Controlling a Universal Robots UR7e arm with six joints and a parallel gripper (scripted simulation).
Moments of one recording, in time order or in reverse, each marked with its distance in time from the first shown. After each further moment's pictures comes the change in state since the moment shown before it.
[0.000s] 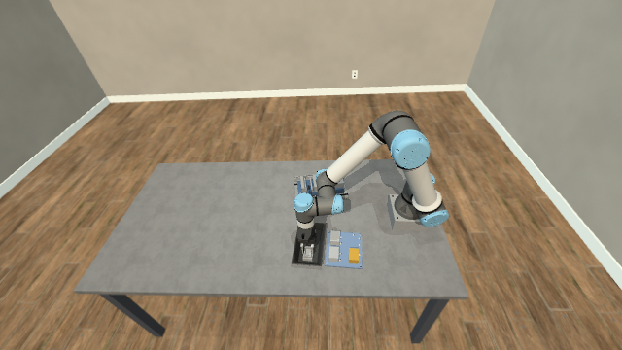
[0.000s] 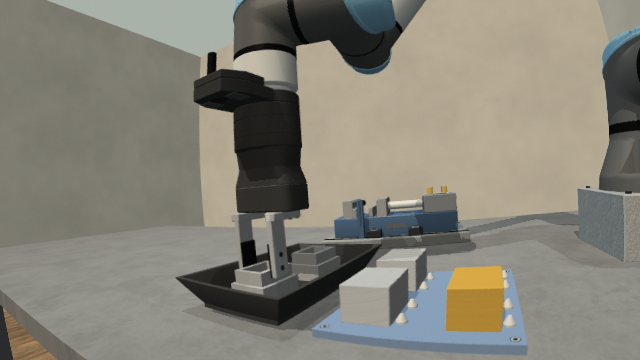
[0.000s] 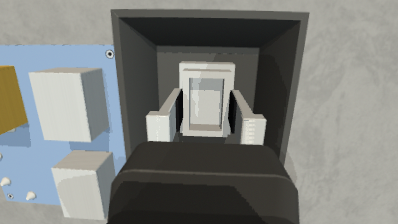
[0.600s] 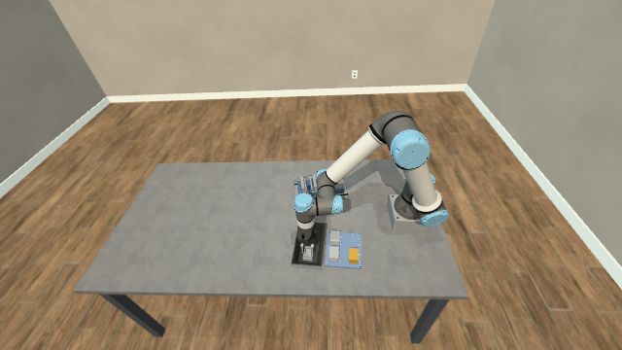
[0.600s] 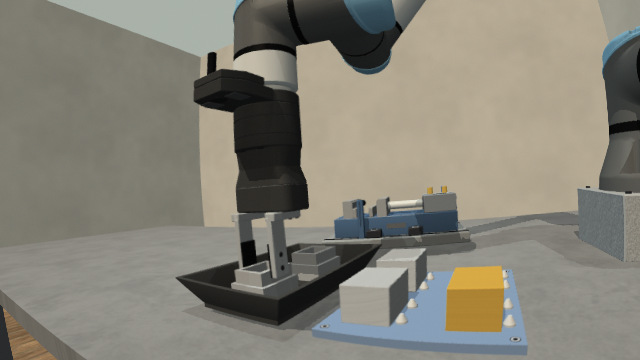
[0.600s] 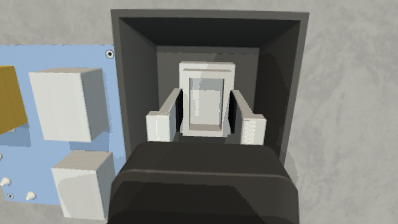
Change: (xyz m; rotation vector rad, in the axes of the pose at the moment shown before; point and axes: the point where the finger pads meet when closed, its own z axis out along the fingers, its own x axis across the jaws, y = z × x) arm 0.000 0.000 0.000 0.000 0.000 0.000
